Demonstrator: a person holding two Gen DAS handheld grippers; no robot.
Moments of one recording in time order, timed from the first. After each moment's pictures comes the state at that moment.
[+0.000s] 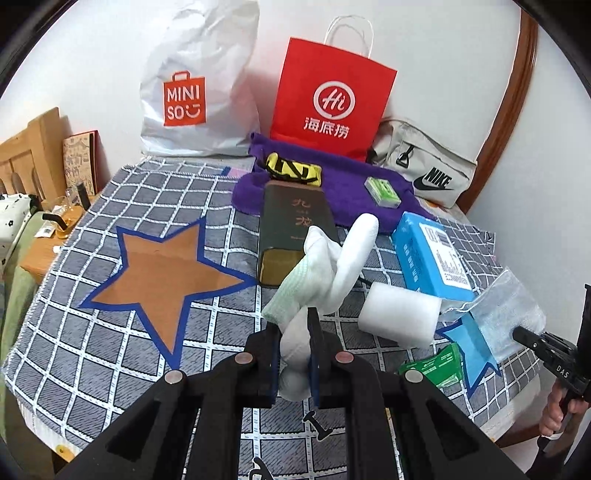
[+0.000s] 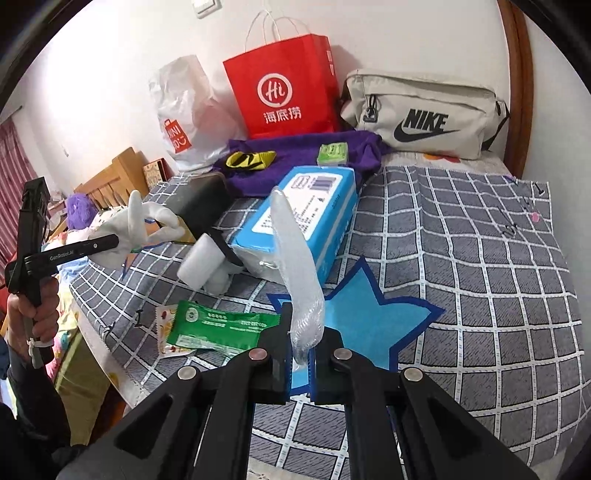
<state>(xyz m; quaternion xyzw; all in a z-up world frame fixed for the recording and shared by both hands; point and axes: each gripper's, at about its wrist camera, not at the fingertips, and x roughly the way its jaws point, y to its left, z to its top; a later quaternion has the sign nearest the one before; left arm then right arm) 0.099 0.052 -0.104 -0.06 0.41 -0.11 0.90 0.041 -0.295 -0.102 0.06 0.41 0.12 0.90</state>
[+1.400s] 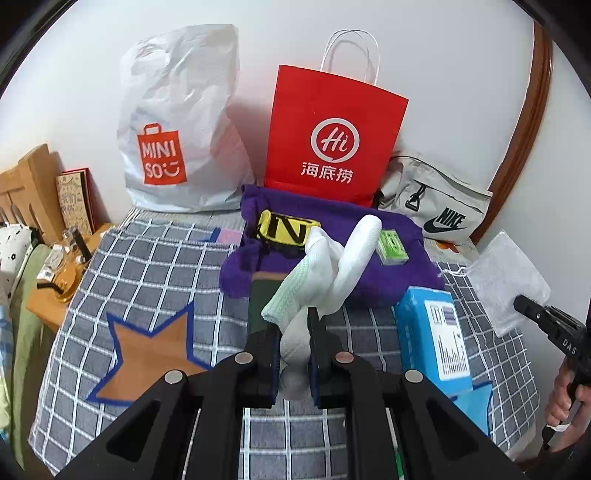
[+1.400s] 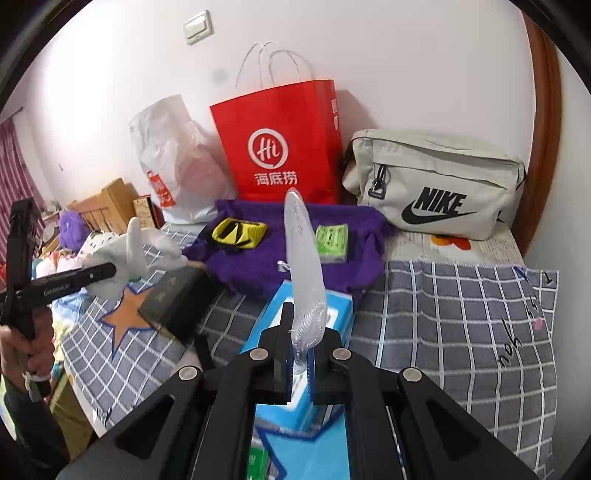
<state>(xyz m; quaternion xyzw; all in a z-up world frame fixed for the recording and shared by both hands) 0.193 0.021 -0.049 -0.05 0.40 -0.09 0.91 0.176 -0.294 -0.041 0.05 0.38 0.12 0.91</state>
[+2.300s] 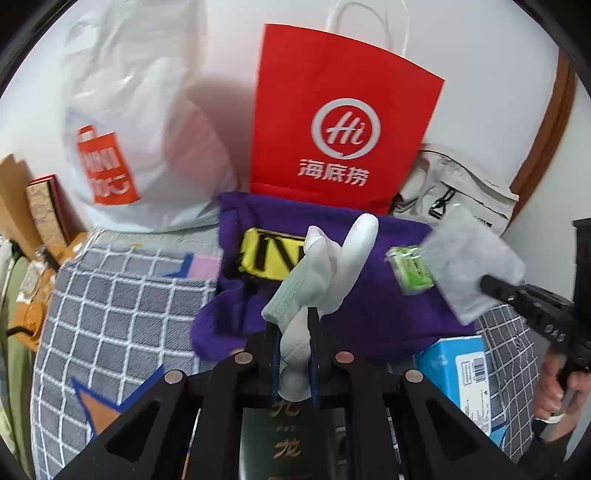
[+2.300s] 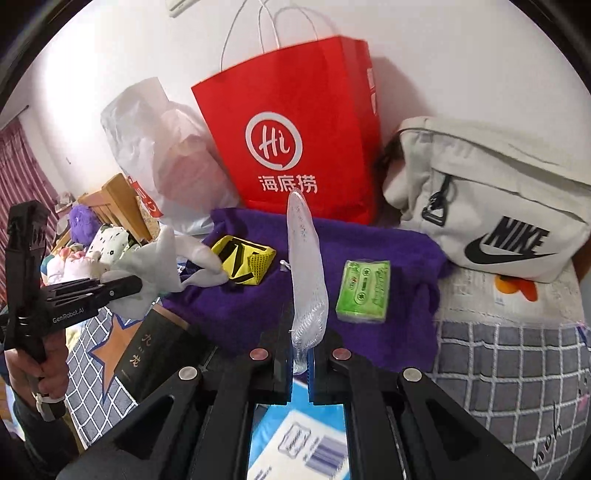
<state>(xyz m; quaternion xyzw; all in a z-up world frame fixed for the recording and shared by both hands) 0.300 -0.005 -0.075 -0.04 0.44 -0.11 0.89 0.317 -0.262 -0.080 0.05 0.43 0.18 0.88</state>
